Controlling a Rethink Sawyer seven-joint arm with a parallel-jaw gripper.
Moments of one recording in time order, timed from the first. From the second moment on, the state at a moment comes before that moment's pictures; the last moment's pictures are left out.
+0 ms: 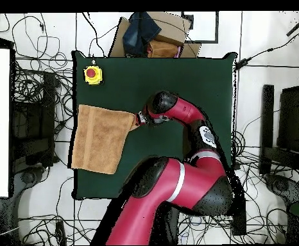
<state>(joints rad) -0.37 0.08 0.20 0.99 0.04 0.97 1.07</state>
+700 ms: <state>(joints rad) -0.40 0.06 0.24 1.05 0.04 0.91 1.07</state>
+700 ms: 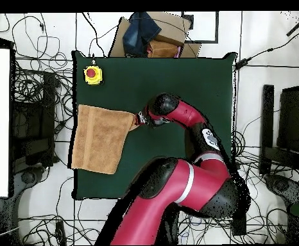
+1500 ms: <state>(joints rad) -0.41 0.04 0.27 1.11 0.04 0.84 1.07</state>
